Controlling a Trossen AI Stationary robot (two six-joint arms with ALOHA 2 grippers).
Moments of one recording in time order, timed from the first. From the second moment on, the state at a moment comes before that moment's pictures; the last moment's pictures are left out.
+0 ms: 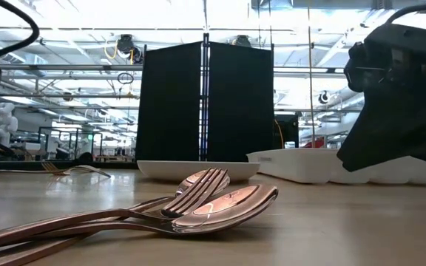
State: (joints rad) left arm -0.82 1.45 0.69 -0.63 0.04 -1.56; right arm 0.62 1.60 0.62 0.03 0.57 1.32
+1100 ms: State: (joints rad) left arm -0.79 1.35 0.68 -0.70 0.05 -1.58; right arm 0.62 1.60 0.62 0.03 0.57 1.29
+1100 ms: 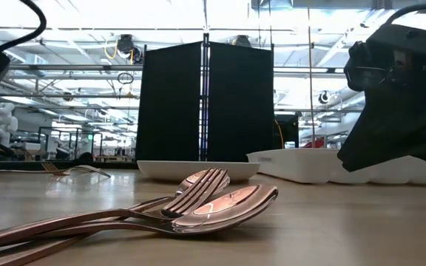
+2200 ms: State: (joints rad) left arm -0.79 1.49 0.69 -0.61 0.07 -1.59; right arm 0.62 1.60 0.62 0.03 0.57 1.27
